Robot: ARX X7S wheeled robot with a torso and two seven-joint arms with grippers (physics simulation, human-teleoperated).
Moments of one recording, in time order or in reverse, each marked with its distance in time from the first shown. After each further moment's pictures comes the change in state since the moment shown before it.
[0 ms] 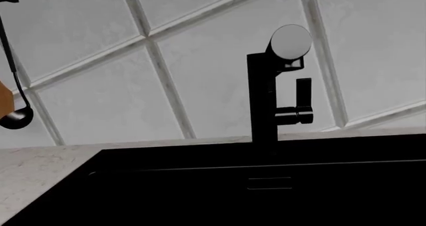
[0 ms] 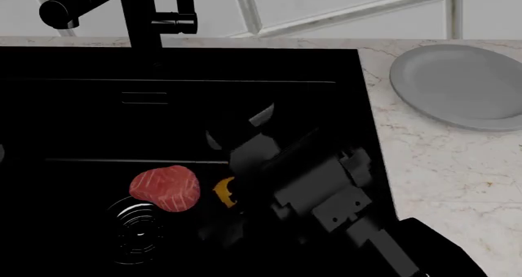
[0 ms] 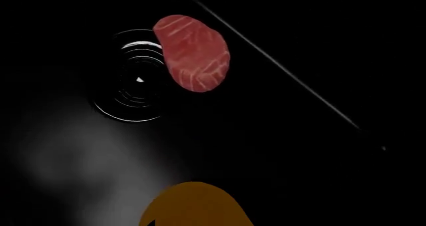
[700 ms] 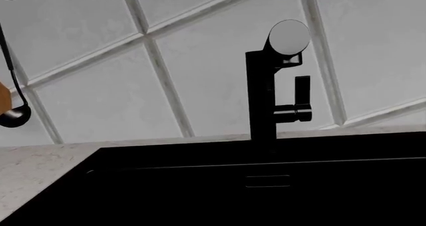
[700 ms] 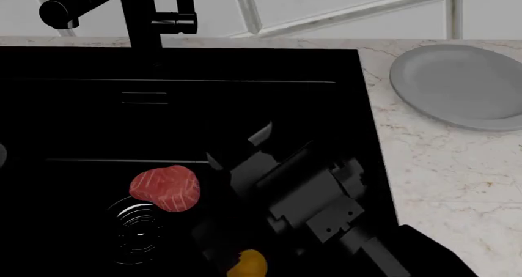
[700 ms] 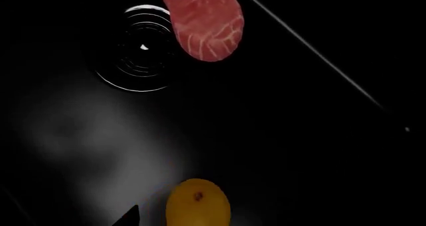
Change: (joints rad) left arm 0.005 -0.004 0.008 -0.009 -0.007 0.012 -0.006; right arm -0.020 -0.006 -0.056 0.015 -0.012 0.018 -0.039
